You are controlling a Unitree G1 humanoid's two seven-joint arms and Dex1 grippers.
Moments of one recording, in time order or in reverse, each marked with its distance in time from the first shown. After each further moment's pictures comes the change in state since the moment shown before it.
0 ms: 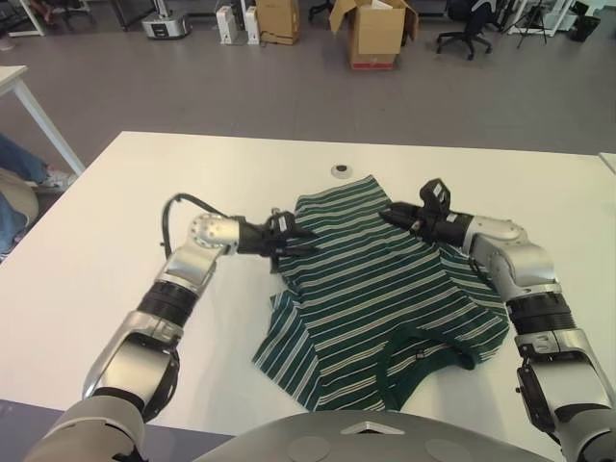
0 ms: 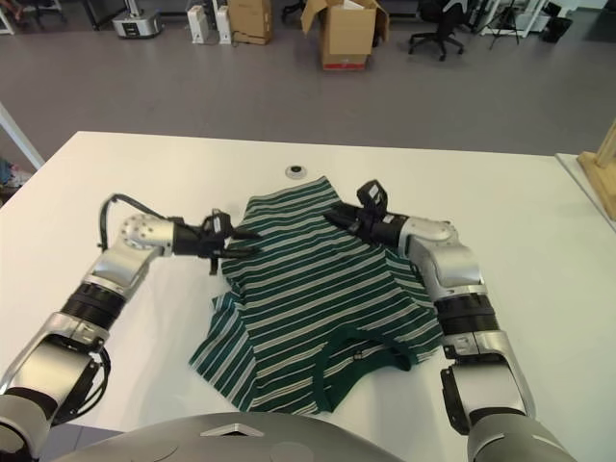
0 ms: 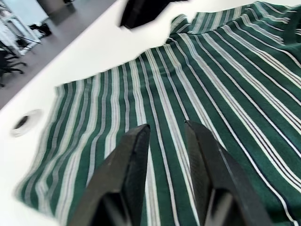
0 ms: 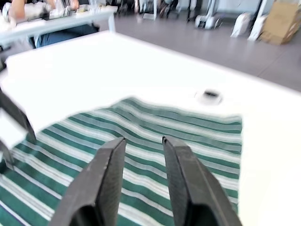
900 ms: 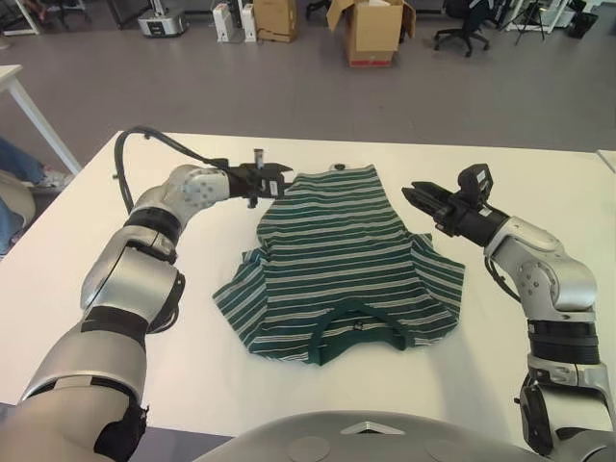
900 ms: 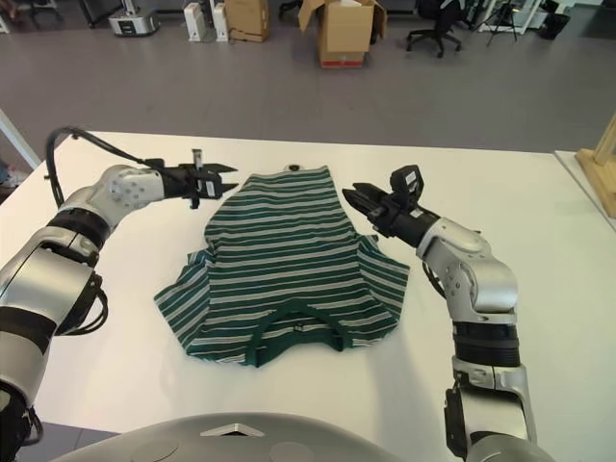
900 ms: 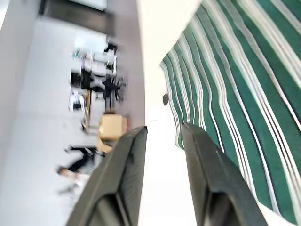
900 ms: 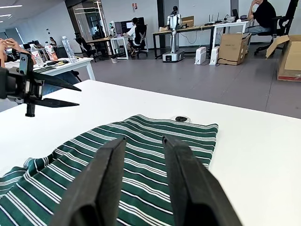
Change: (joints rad) left arm -0.487 0.047 0.001 0.766 0.392 -0.668 0.477; right arm 0.169 0.043 -0.189 -0.323 0.122 0.164 -0.174
